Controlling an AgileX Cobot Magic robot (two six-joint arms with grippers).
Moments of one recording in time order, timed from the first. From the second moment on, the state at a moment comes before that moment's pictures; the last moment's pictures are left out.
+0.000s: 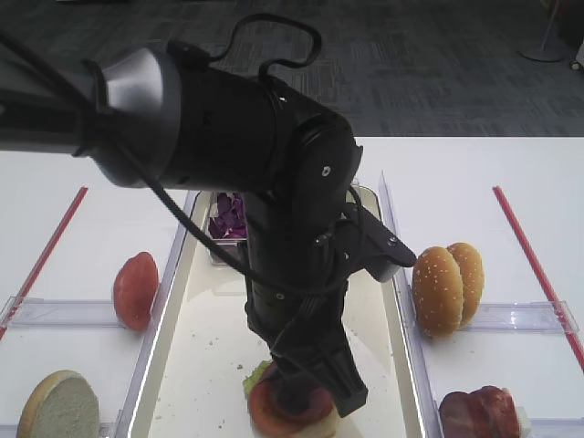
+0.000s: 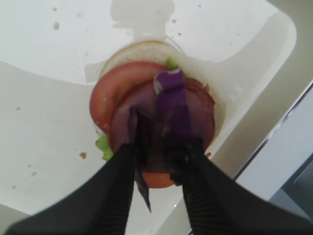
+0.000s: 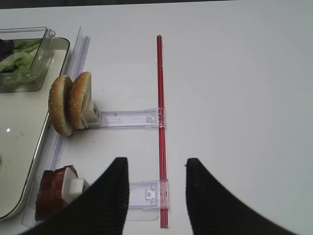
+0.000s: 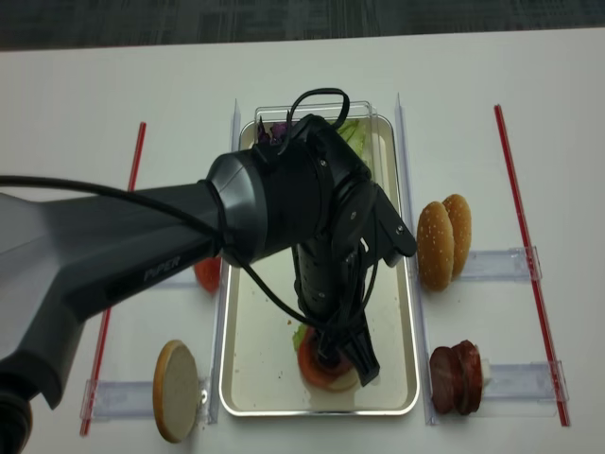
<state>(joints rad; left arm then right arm) -0.93 1.88 -1.36 0.01 1.08 0.09 0.01 -0.02 -0.48 0.03 1.13 0.03</state>
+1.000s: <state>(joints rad) -0.93 1.88 -1.37 0.00 1.10 0.08 0.01 -0.02 -0.48 0.03 1.13 0.04</state>
